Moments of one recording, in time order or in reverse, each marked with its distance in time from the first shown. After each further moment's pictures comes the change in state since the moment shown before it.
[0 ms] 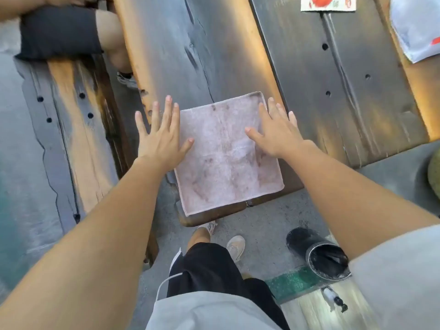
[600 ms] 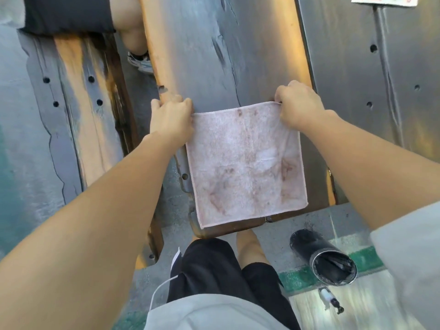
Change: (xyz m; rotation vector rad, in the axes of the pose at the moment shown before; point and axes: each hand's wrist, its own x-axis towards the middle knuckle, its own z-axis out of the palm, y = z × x) left_hand 0.078 -0.042 -0.002 -0.197 0.061 -0.013; right_hand 0.112 -0.024 -0.028 -0.211 0.032 -0.112
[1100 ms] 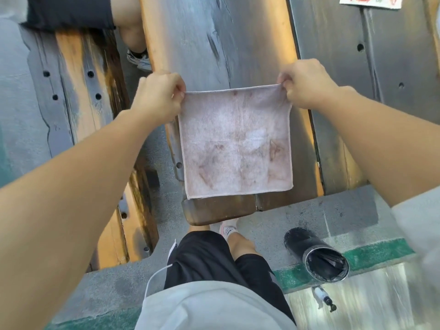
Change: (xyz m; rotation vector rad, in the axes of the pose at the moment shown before) left_hand -0.002 -0.013 -0.042 -0.239 0.083 0.100; right_hand -0.010 0.028 -0.036 0.157 0.112 -0.101
